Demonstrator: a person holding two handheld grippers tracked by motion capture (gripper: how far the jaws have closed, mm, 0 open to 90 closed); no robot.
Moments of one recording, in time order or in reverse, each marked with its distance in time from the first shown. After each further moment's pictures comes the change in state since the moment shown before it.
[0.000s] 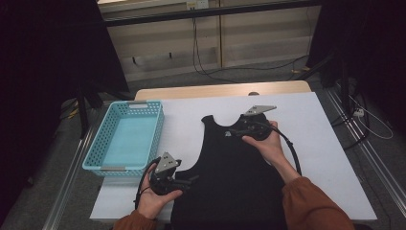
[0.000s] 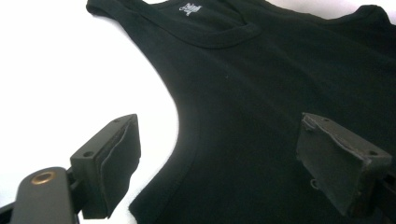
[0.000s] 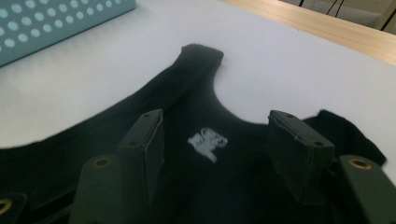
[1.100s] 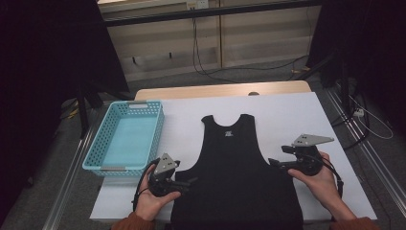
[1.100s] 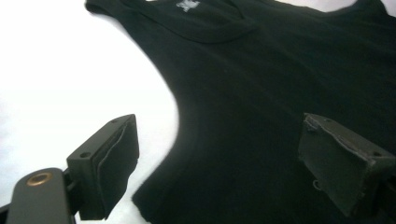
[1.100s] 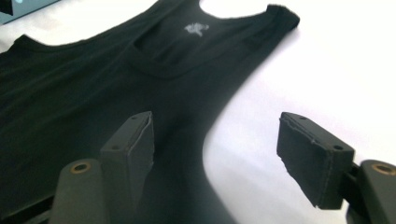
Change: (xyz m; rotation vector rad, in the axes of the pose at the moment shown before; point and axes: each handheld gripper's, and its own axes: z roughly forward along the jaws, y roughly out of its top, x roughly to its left) left arm -0.002 -0.003 -0.004 0.020 -0.010 0.025; right arm 0.004 -0.084 -0.129 0.039 -0.039 0.065
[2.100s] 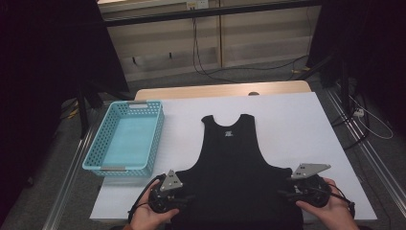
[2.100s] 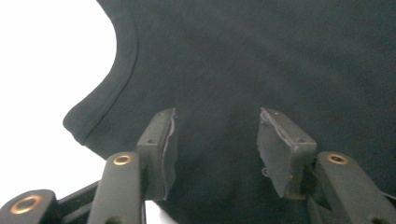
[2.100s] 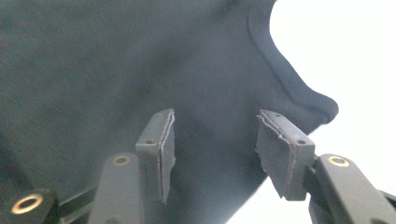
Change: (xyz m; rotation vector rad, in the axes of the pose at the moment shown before) left arm -0.027 -0.023 -0.004 0.207 -0.062 0.088; right arm 0.037 -0.049 -0.021 0.282 0.017 -0.141
